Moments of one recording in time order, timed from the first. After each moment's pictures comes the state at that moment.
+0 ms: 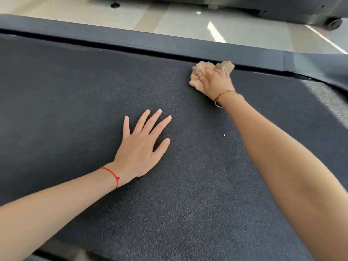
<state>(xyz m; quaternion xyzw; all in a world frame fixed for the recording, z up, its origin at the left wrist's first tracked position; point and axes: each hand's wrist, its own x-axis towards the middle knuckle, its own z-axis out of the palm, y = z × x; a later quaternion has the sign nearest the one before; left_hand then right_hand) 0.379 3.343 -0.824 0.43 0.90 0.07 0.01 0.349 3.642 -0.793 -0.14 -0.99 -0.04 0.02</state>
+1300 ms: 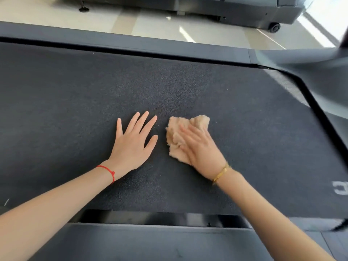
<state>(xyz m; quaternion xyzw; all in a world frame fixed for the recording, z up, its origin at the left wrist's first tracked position) 0.363 3.260 -0.830 0.48 0.87 0.10 0.01 0.532 3.418 -0.807 -0.08 -0.98 0.08 0.17</state>
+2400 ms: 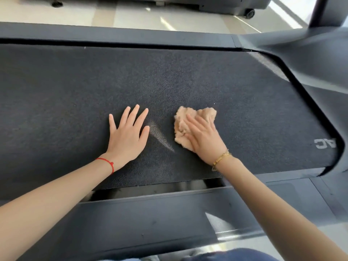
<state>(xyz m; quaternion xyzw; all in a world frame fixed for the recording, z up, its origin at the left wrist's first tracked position) 0.349 3.210 -0.829 0.49 0.86 0.13 0.02 0.546 3.362 -0.798 -0.21 -0.97 0.05 0.14</state>
